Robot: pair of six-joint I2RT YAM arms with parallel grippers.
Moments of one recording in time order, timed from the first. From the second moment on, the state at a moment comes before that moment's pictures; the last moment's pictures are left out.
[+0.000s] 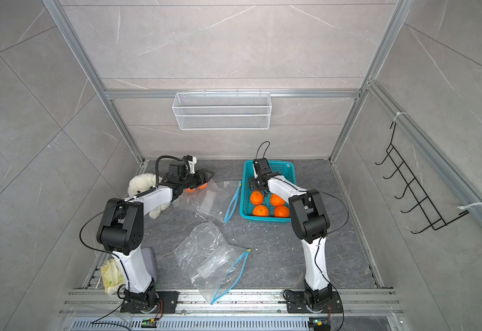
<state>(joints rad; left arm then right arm) -0.23 1.89 1.28 0.08 0.46 -0.58 0.37 2.15 1.62 -0.40 0.04 0.14</state>
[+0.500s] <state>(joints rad) -0.16 2.03 1.48 -0.05 0.33 -0.46 0.36 2.03 1.48 -0.35 -0.02 0.13</state>
